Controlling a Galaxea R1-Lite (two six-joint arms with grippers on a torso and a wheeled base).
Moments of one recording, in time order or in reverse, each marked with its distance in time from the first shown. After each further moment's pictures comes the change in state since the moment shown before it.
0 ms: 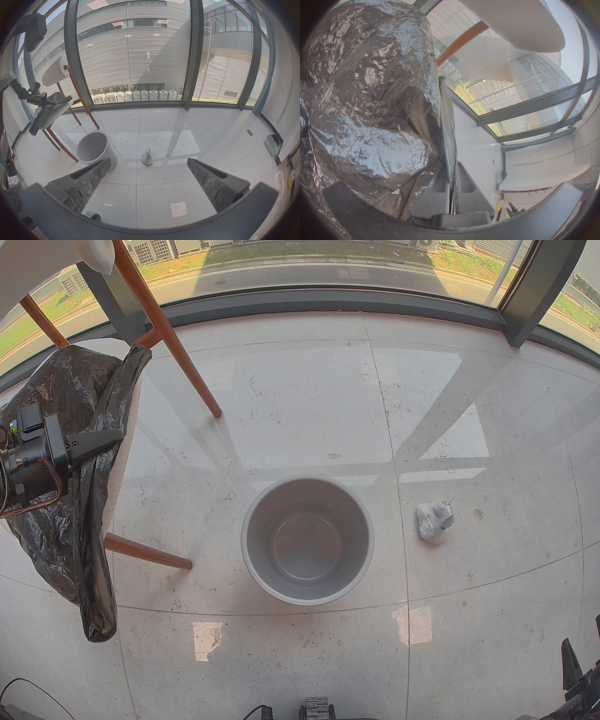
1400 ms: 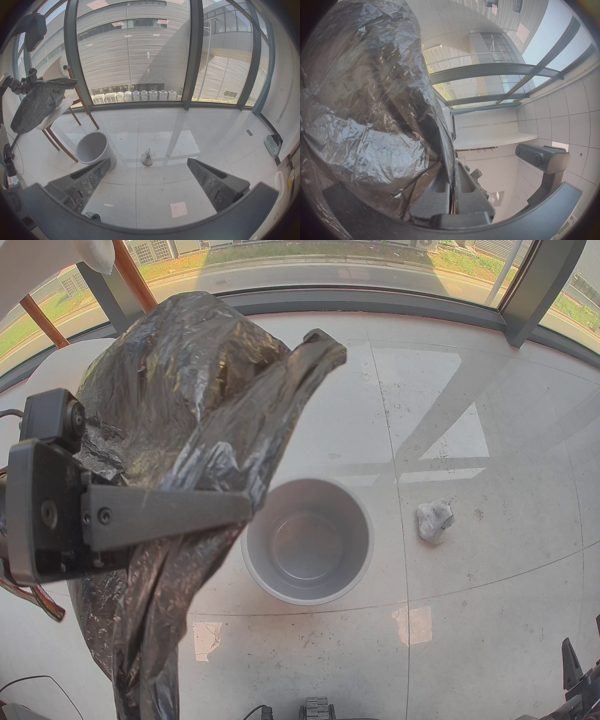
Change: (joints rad) left arm -0.696 -0.116 0.002 0.039 -0.010 -0.070; right arm 0.000 0.000 0.000 -0.001 -0.003 0.000
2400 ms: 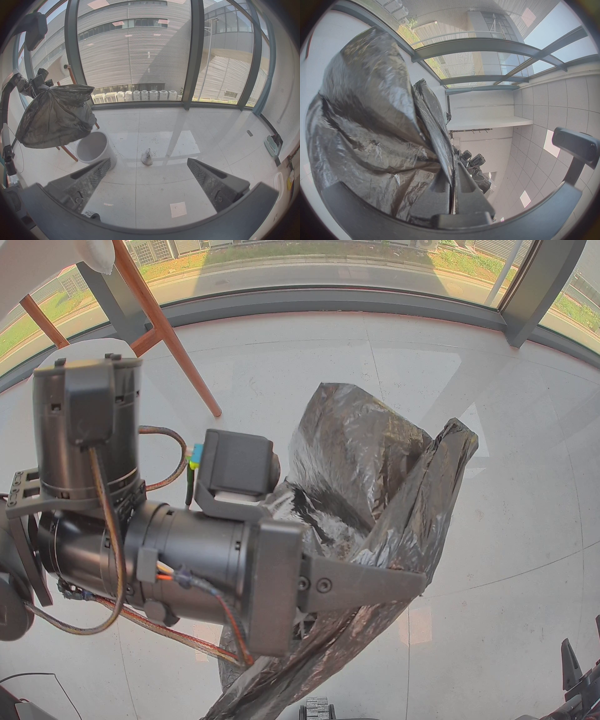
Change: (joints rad) left arm -0.200 0.297 -0.118 -0.011 0.005 0.075; right arm 0.000 0.000 0.000 0.002 0.003 -0.007
